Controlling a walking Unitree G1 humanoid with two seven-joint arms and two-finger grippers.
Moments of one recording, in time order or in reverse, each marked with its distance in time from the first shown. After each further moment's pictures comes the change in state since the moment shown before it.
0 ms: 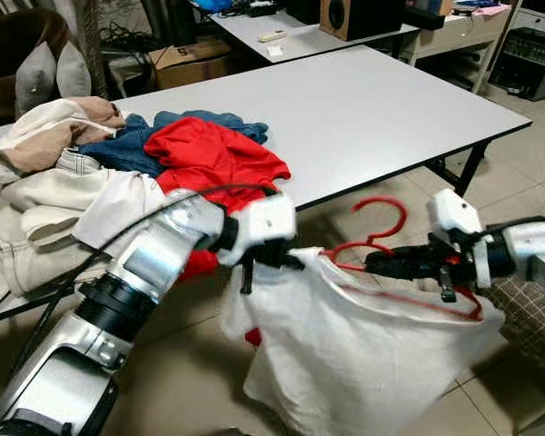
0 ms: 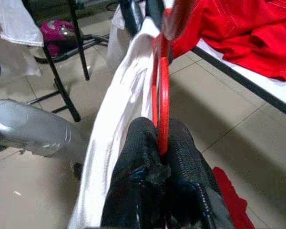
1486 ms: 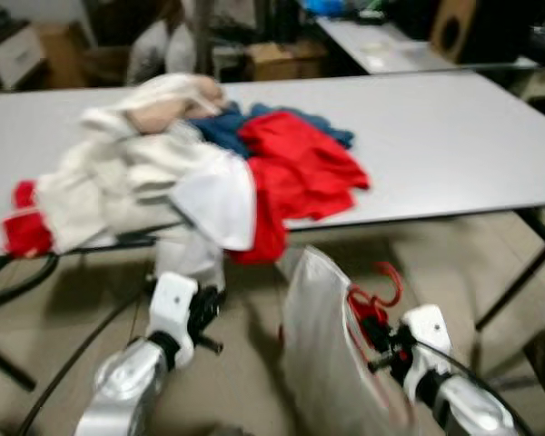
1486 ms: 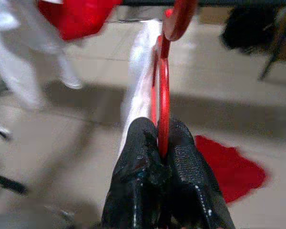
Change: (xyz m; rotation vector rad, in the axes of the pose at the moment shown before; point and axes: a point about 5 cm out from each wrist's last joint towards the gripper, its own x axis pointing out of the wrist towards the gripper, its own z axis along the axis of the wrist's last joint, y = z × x) left arm -0.013 -0.113 -0.113 -0.684 -0.089 0.979; right arm 0.083 0.101 -0.113 0.584 -0.123 -0.769
